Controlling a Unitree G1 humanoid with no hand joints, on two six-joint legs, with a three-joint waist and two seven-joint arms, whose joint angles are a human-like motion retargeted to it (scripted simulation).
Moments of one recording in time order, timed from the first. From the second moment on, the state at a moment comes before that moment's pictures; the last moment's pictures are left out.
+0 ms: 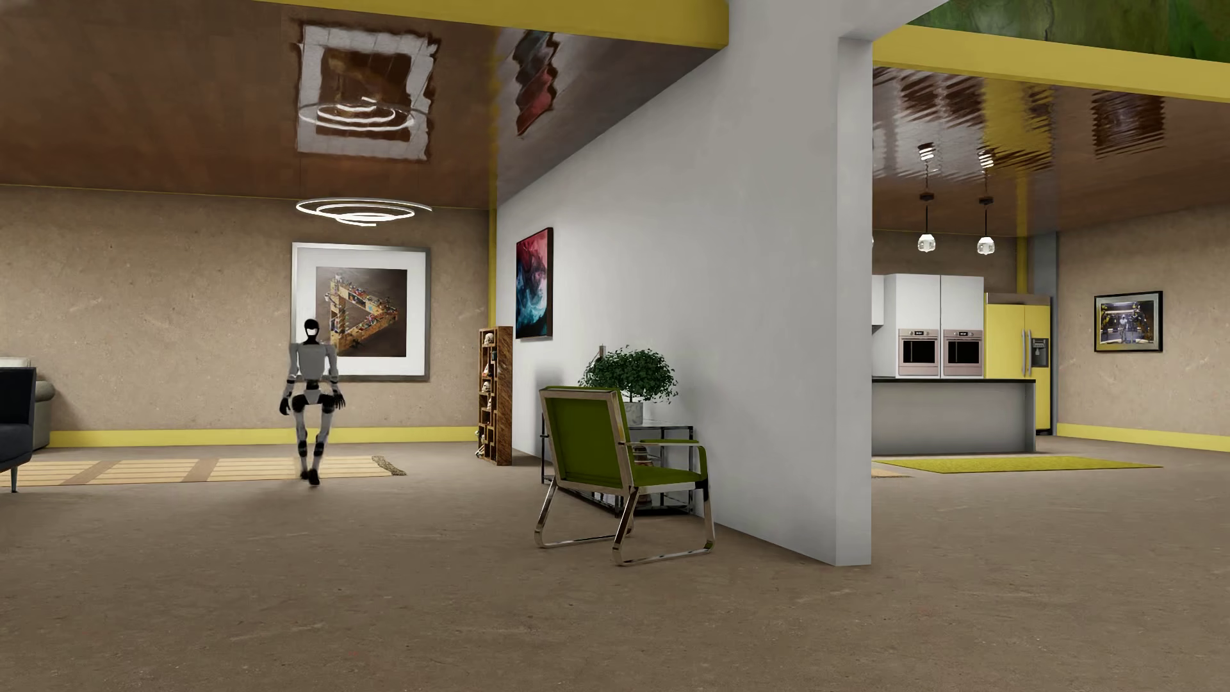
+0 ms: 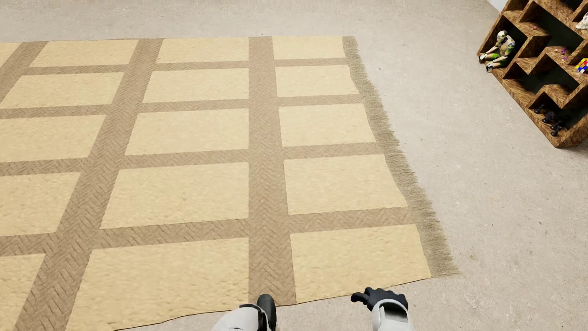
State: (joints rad) body -0.48 0.32 0.05 0.09 0.14 0.04 0.19 -0.12 0.17 0.48 0.49 0.47 -0.10 0.07 -0.17 -0.04 -0.11 0.09 -0.08 0.20 0.17 0.67 0.81 0.88 -1.27 0.25 0.27 -0.05 0.11
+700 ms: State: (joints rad) body 0.31 -0.42 -0.11 -0.03 -0.13 -0.02 0.29 -0.46 0.17 0.51 0.41 -0.08 0.36 -0.28 0.08 0.14 0.06 -0.03 -0.22 -0.04 -0.18 0.62 0.68 0.85 -1.26 0.18 0.32 0.06 0.09
